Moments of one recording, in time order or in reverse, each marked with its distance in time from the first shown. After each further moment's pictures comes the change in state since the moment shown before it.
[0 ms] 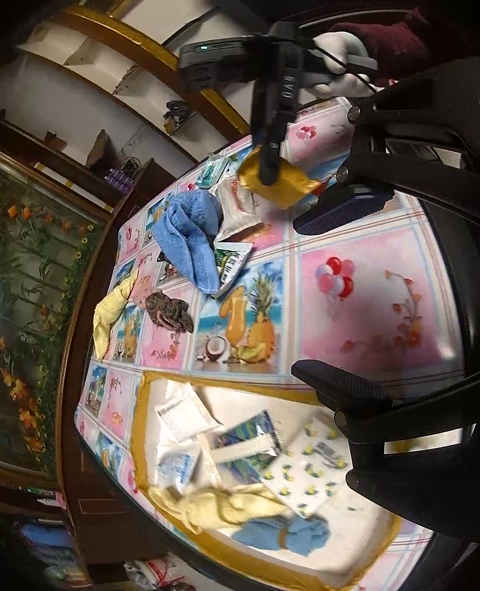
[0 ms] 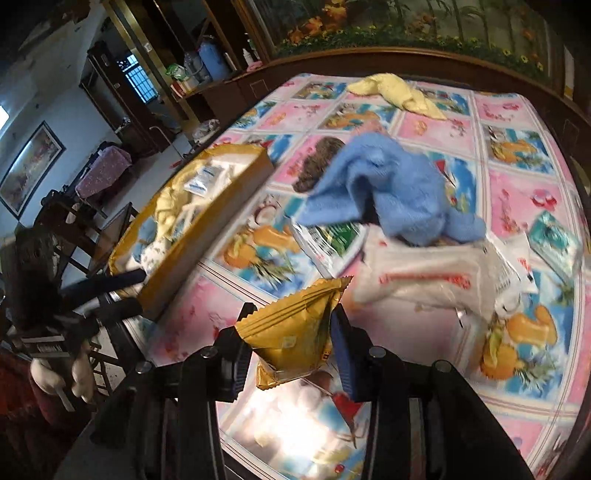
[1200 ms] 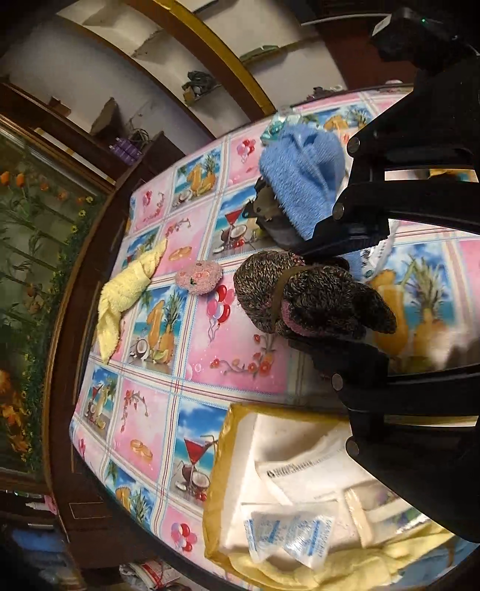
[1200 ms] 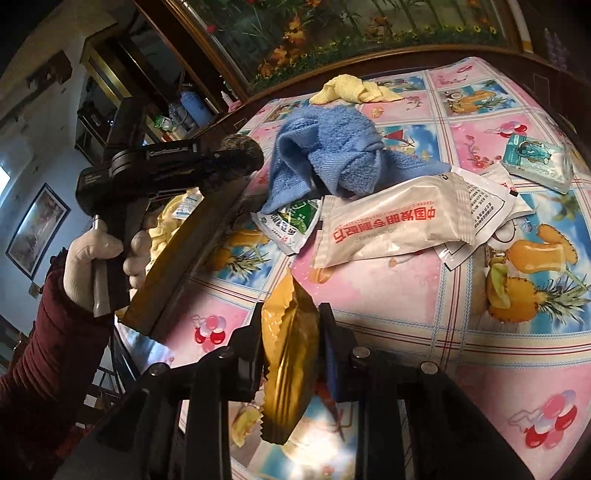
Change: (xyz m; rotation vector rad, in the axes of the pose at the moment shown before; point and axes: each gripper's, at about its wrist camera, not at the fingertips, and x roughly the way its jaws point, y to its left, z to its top) left arm 0.100 0.025 0.119 -0.087 0.037 0.020; right arm -0.001 -0.039 -0.054 0.163 -0.169 0.103
